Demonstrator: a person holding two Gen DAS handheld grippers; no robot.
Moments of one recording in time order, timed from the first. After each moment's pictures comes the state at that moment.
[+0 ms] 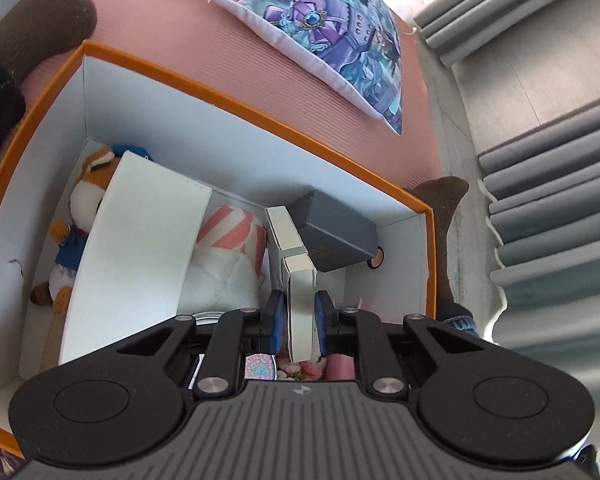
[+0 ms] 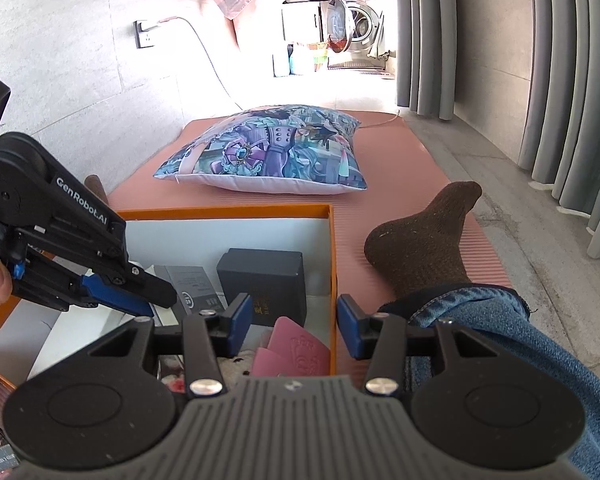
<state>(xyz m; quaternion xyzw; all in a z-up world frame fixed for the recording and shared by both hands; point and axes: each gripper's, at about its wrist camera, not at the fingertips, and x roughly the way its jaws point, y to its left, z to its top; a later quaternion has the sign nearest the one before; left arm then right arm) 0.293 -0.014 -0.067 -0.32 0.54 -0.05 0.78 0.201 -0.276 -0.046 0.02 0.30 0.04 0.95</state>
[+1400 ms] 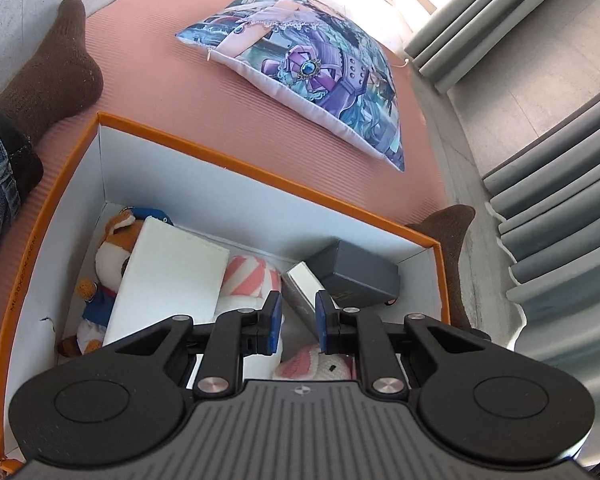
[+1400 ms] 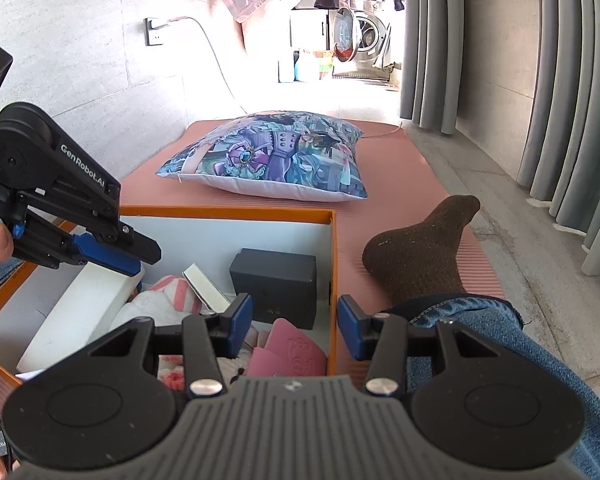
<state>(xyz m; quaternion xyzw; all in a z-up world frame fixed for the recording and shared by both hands) 0.292 -0.008 -0.056 -0.25 0.49 -0.04 0.83 0.193 -0.269 -0.044 0.00 0.29 0.04 0.96</state>
